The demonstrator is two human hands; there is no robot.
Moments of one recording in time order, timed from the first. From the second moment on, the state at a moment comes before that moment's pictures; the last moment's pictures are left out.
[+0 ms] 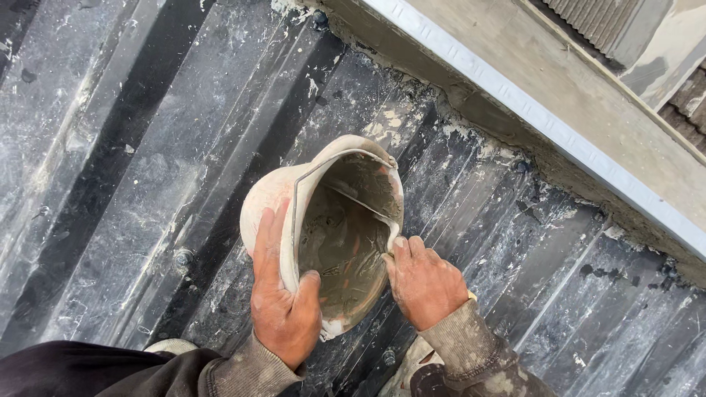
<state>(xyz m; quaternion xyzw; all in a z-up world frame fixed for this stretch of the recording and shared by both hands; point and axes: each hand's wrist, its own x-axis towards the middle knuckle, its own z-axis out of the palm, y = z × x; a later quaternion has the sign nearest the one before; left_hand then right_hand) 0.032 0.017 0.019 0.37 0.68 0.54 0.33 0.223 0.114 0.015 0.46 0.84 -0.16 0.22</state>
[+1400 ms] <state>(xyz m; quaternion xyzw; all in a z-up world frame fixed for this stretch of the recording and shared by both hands) -0.059 0.034 -0.010 -0.01 0.60 0.62 0.50 0.294 0.145 -0.002 0.44 0.57 -0.68 0.10</state>
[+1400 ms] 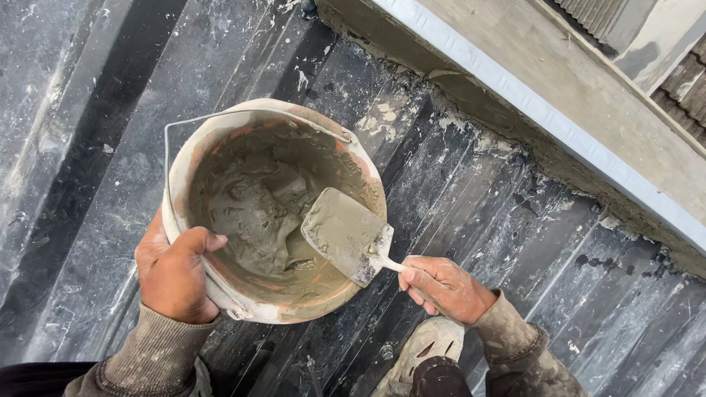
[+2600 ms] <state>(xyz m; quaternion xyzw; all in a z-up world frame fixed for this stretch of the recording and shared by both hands) -0.062 0.039 -0.019 0.01 0.63 0.61 0.47 0.366 0.190 -0.027 0.60 0.79 -0.08 -0.09</state>
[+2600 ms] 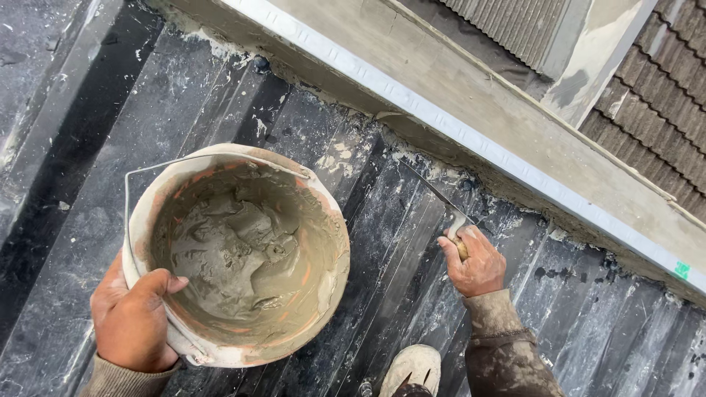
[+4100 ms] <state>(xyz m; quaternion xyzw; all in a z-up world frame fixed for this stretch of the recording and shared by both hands) -0.059 0.051 -0.008 -0.02 0.65 0.60 0.48 0.349 0.268 -0.043 0.55 0.83 0.05 -0.09</state>
